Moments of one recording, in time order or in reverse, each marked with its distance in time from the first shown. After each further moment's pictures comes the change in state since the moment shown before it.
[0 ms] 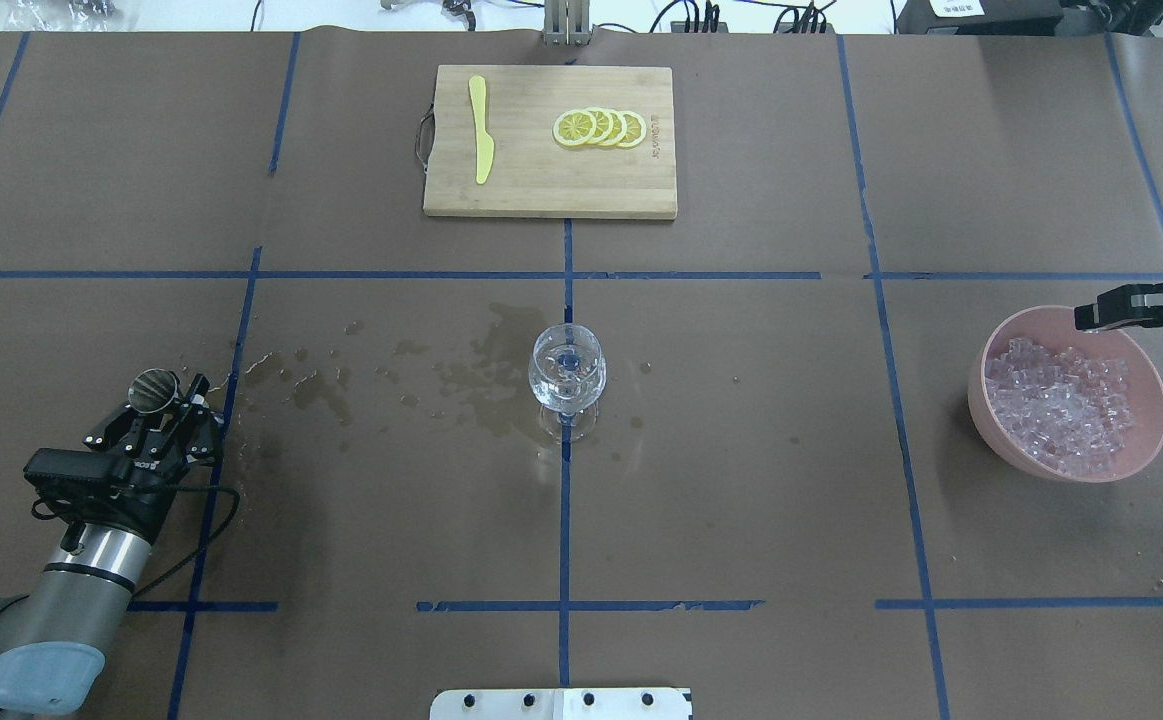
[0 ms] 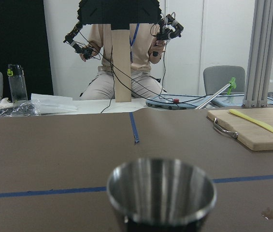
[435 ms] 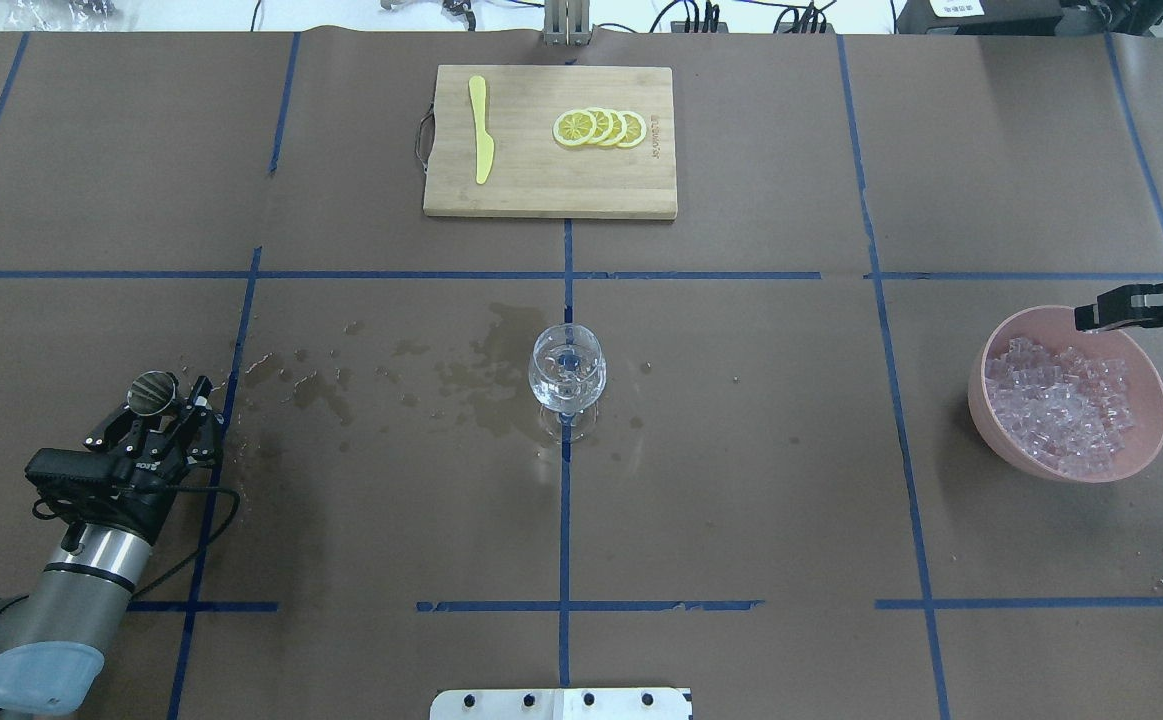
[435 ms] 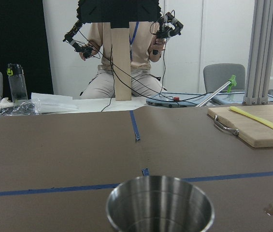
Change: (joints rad) left arm -0.001 0.001 0.000 -0.001 -0.014 0.003; right arm 0.000 0.000 -0.001 0.000 0.001 0.000
